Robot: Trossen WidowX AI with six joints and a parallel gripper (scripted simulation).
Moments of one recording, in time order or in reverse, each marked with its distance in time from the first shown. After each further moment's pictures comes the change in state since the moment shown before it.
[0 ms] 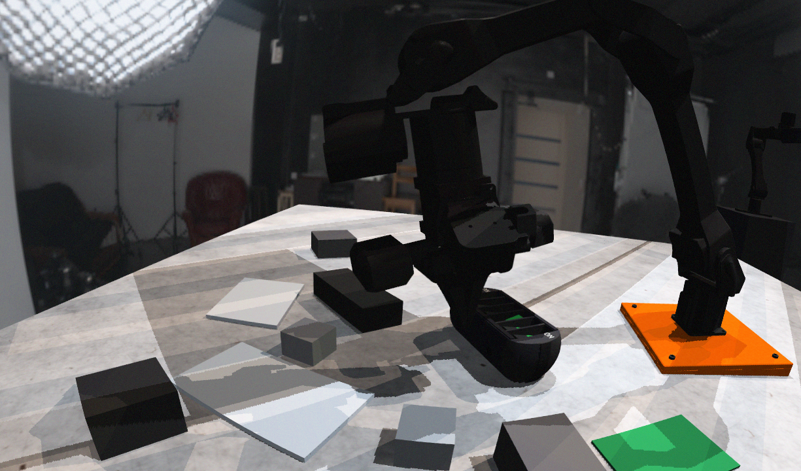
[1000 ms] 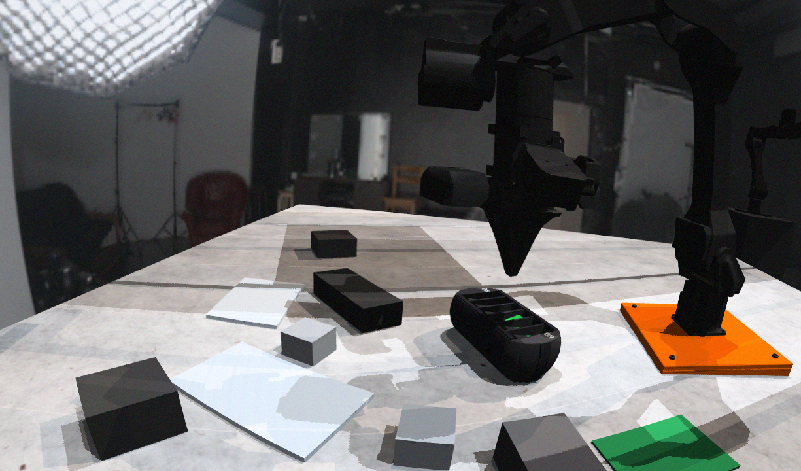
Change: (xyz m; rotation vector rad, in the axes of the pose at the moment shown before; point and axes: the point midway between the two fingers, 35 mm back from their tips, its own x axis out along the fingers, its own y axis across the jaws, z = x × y) arm -0.037 0.061 0.000 0.000 0.004 -0.194
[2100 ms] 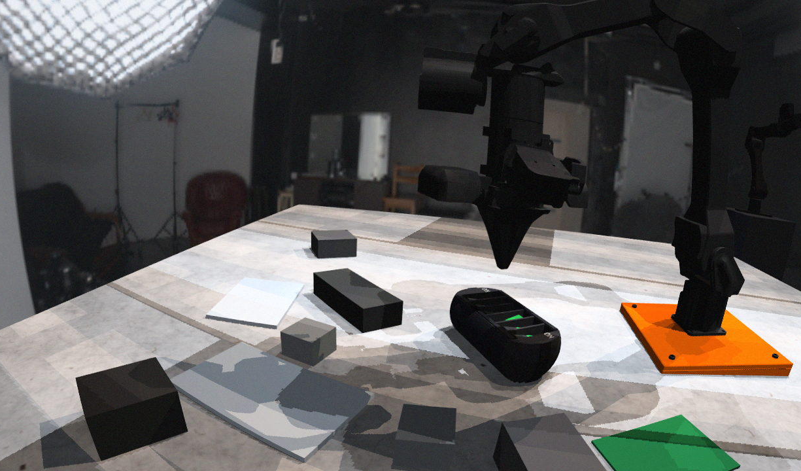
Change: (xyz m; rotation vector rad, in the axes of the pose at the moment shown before) arm 0.004 0.009 -0.030 0.009 0.008 -0.010
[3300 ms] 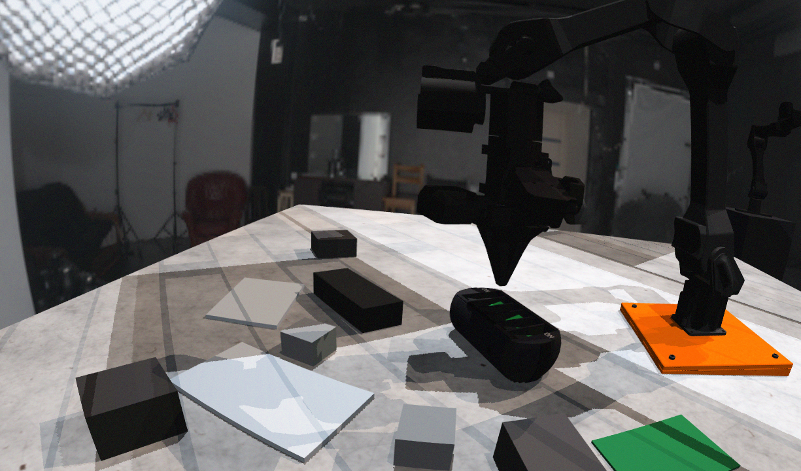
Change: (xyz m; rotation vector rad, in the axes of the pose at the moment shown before) arm 0.018 0.001 -0.001 0.004 -0.001 0.004
